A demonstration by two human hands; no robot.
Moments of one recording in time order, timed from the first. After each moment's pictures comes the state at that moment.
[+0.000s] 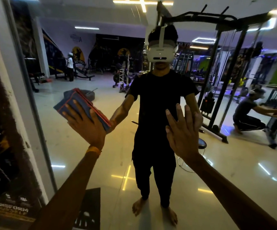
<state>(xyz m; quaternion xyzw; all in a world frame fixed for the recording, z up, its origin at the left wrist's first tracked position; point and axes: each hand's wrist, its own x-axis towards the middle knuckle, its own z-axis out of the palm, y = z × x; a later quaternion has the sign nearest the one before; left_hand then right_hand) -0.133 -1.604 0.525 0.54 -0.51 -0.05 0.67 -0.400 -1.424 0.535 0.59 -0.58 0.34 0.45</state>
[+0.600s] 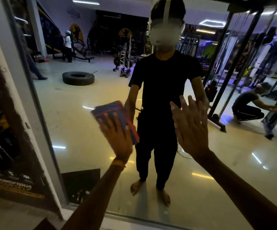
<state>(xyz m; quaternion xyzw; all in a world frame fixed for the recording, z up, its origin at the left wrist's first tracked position) -0.200 -1.536 0.424 0.46 -0.61 -0.06 0.64 -0.401 -1.403 0.524 0.63 -0.58 0.26 0.45</state>
